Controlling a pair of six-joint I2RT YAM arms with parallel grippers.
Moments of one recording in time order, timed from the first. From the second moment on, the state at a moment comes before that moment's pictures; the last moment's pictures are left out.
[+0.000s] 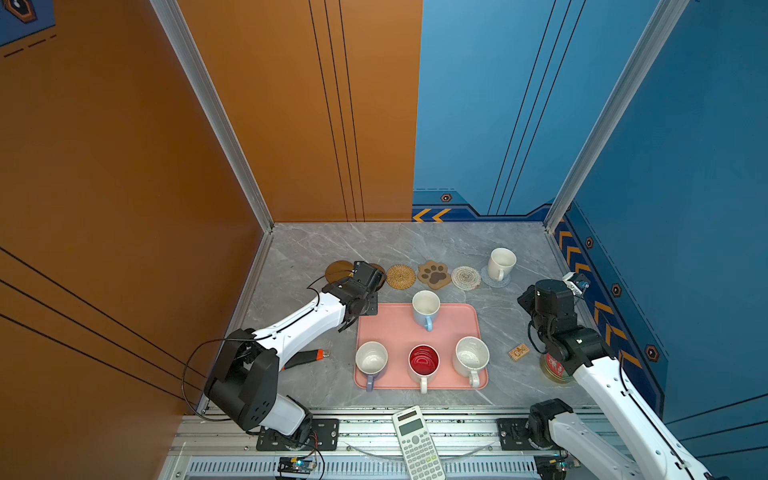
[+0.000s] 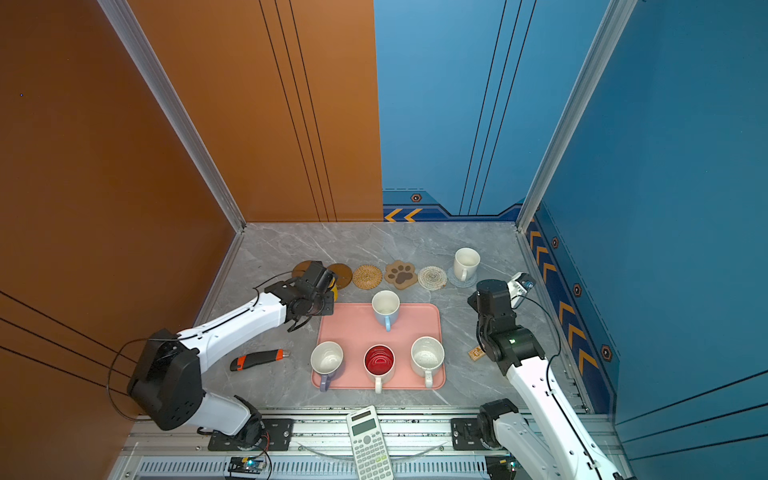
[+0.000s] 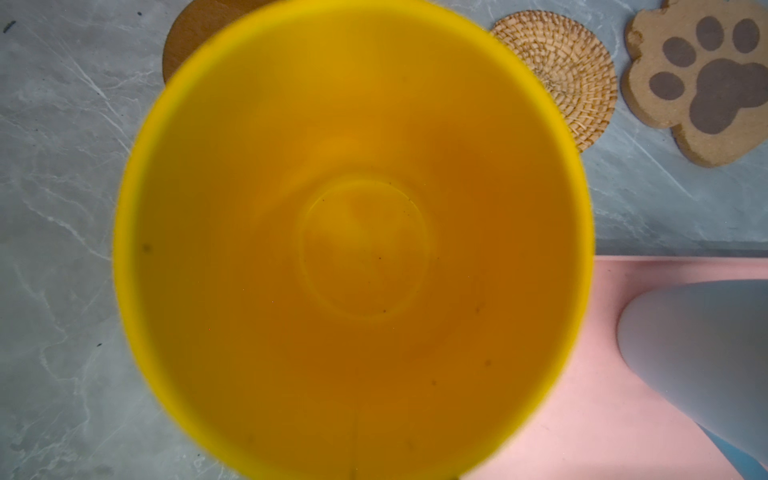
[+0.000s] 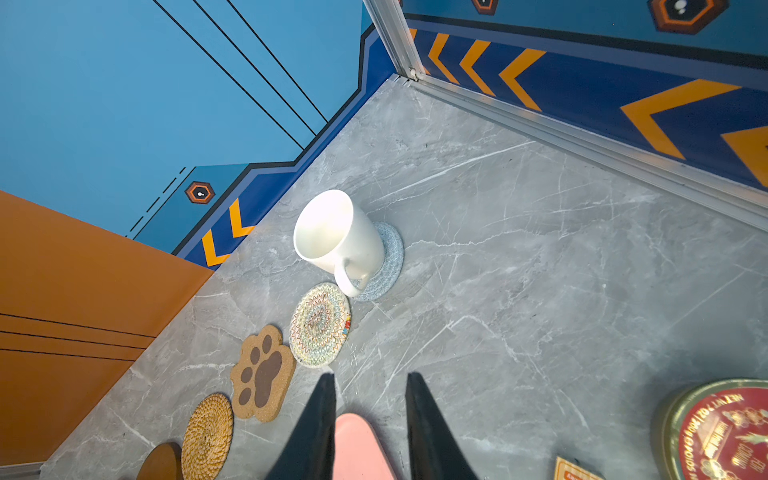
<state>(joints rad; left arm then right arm) -0.53 1.49 1.04 -0.63 -0.28 -0.51 0.24 0.83 0.75 -0.50 0.46 0.90</state>
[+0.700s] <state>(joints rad) -0.33 1.63 1.16 -0.51 -0.23 -0.41 0.24 0.88 0.75 -0.50 0.40 0.90</state>
